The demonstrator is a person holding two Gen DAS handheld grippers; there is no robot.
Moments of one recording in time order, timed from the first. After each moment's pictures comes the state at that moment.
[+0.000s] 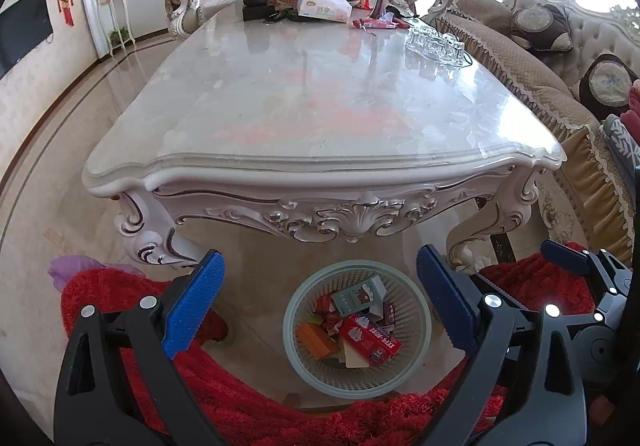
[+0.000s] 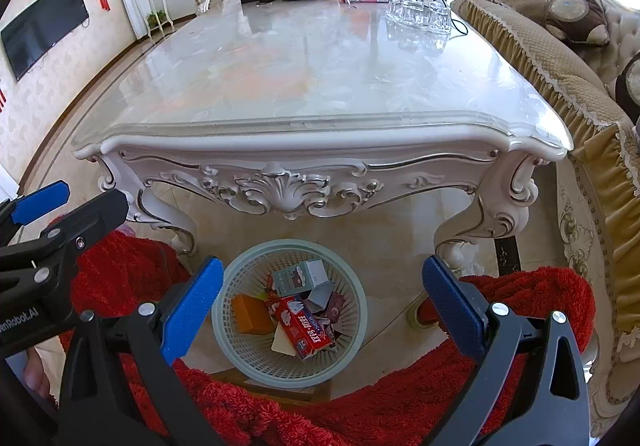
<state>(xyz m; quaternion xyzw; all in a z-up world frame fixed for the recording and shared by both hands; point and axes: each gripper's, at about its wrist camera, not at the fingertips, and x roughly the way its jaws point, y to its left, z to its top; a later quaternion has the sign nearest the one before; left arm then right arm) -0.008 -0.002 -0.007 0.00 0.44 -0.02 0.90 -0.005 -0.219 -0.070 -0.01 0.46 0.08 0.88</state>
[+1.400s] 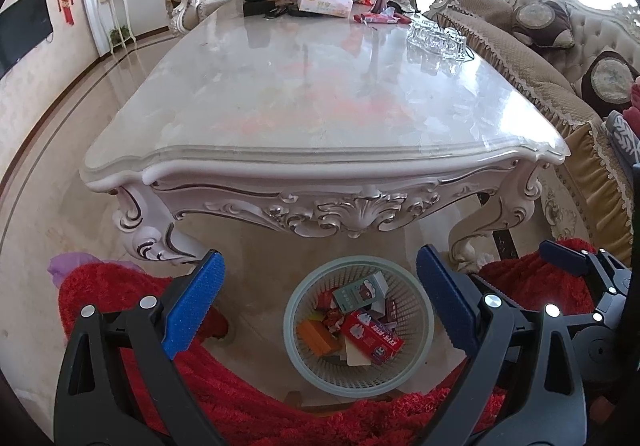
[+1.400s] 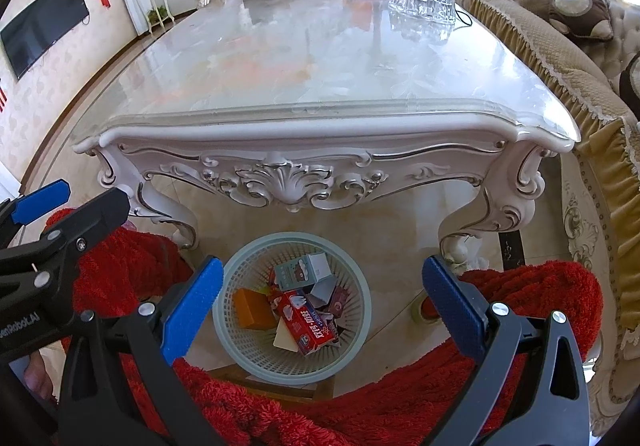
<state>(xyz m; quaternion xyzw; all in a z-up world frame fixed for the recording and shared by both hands) -0.009 -0.004 -0.015 0.00 0.45 -0.02 0.89 -0.003 -0.216 -0.079 -0.01 0.47 0.08 0.88</state>
